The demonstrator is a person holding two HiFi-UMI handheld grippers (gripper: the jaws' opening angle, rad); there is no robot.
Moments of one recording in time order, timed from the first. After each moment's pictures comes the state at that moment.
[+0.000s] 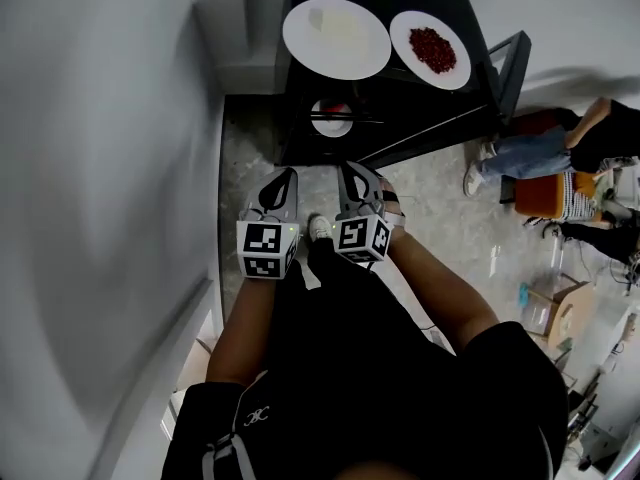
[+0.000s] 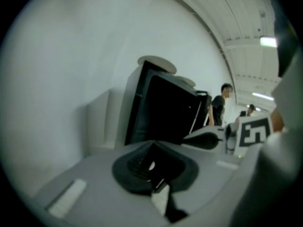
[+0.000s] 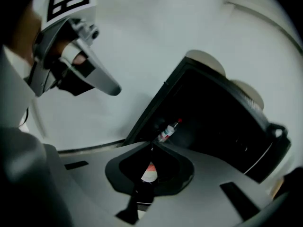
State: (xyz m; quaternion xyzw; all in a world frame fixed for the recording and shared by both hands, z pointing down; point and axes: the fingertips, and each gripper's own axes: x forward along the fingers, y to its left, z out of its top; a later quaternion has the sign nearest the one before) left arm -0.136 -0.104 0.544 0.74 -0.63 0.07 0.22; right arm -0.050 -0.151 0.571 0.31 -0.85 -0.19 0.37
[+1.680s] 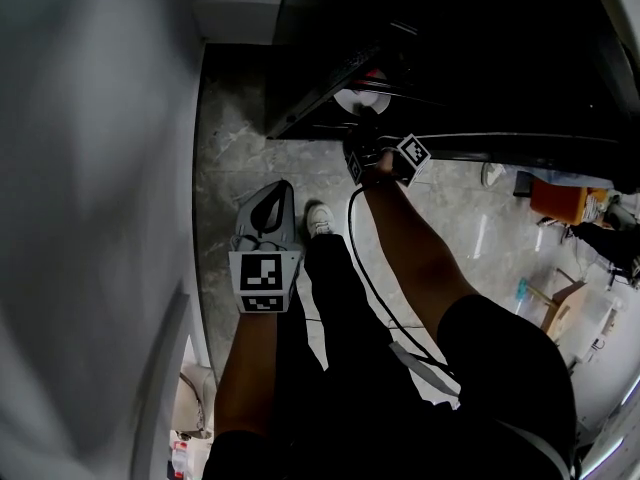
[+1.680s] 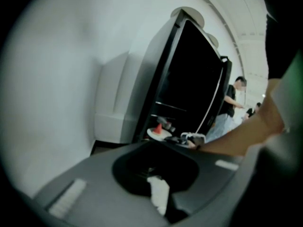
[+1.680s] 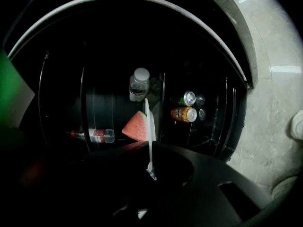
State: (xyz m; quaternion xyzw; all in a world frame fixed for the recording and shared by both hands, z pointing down) left arm -0.159 -0.109 0.778 0.71 -0.64 0.08 0.29; right arm -0.023 -0.332 0.940 0.38 -0.56 0.71 -0.19
